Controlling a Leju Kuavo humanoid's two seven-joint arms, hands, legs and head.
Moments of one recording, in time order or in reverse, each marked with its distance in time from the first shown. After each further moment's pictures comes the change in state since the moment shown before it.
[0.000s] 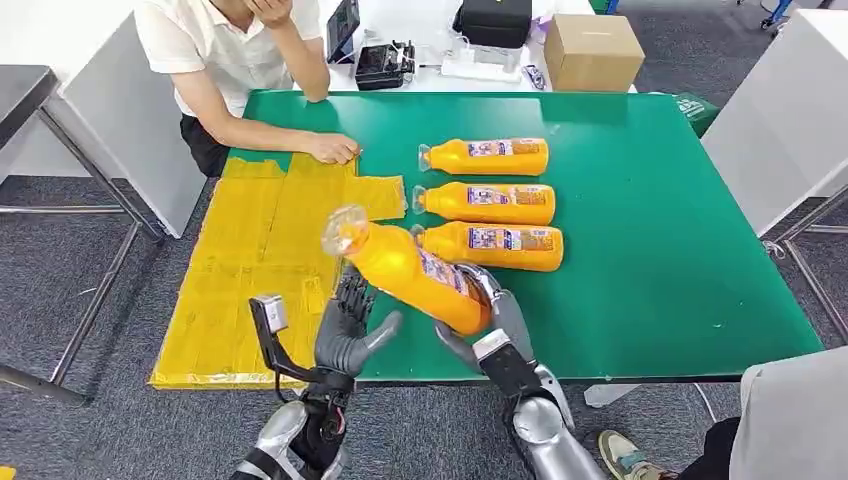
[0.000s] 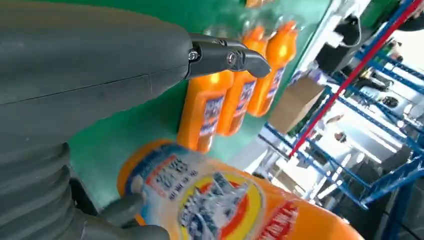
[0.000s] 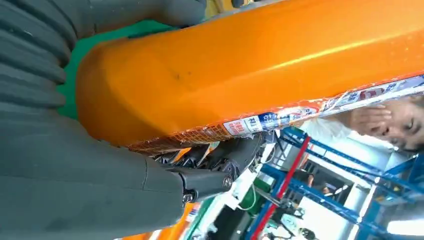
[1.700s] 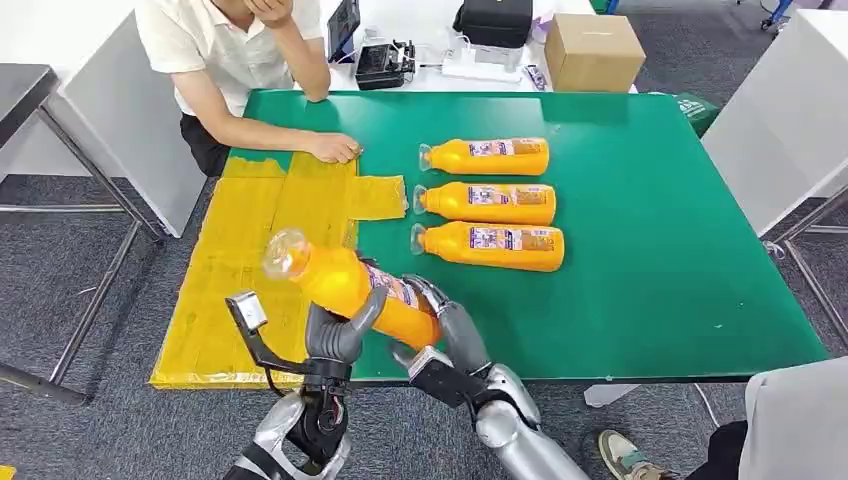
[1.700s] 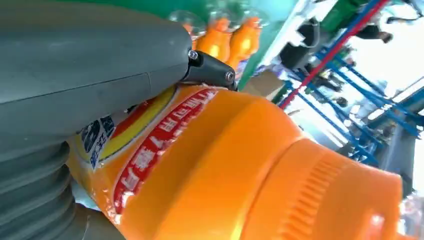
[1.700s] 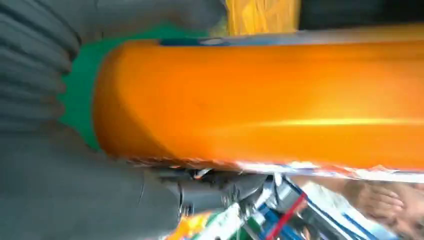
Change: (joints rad) left arm -0.007 0.004 -0.031 -0.100 0.117 0.043 -0.089; right arm -0.094 0.024 0.209 0.204 0.048 0.029 0.026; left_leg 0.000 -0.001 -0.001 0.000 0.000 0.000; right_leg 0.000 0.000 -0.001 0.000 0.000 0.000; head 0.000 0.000
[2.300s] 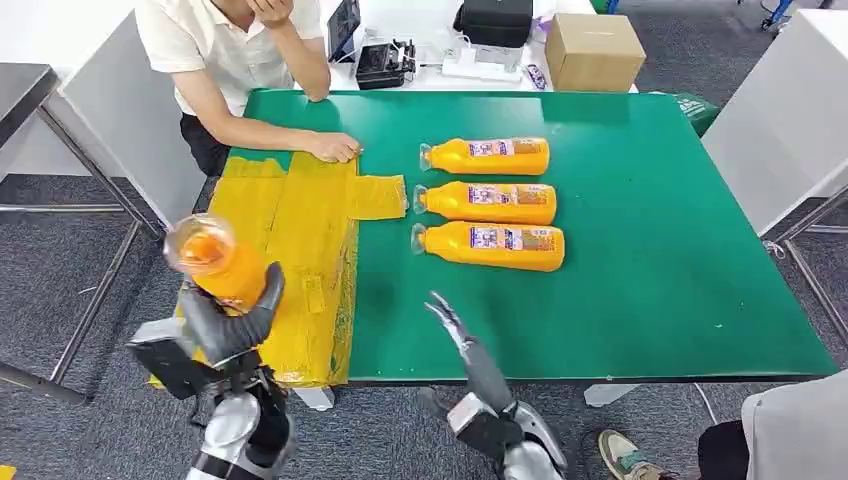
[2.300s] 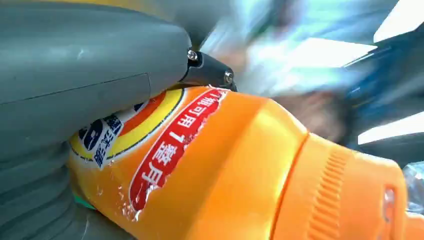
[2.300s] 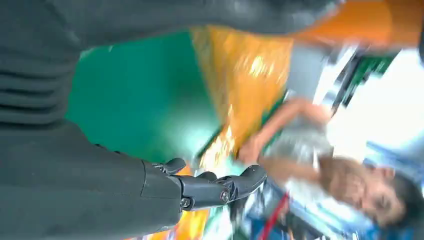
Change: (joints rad) left arm 0.069 0.012 0.276 -0.164 -0.875 0.606 -0.145; right arm 0.248 -0.058 -0.113 -0.300 0.041 -0.003 -0.090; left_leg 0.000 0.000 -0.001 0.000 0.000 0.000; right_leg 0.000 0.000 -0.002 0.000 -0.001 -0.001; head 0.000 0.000
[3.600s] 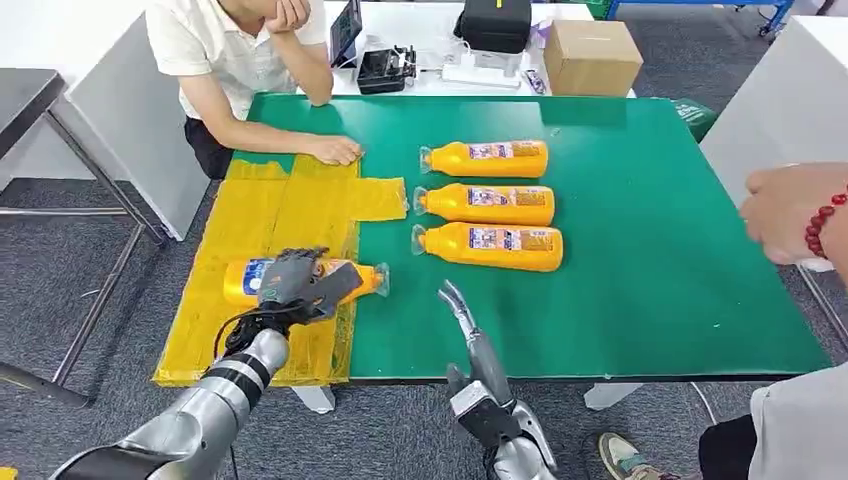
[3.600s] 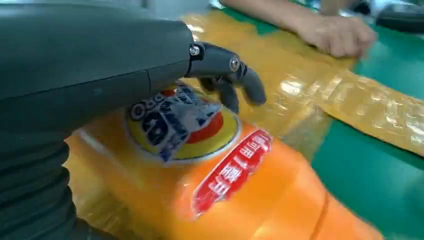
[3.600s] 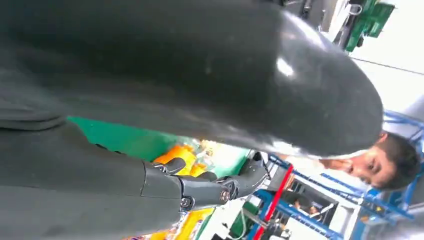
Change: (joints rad) left arm -0.546 0.050 0.114 1.036 -0.793 -0.501 0.475; right arm -0.044 0.077 -0.046 0.110 -0.065 -0.035 -0.043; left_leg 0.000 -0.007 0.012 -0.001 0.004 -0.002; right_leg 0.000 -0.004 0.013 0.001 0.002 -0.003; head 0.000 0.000
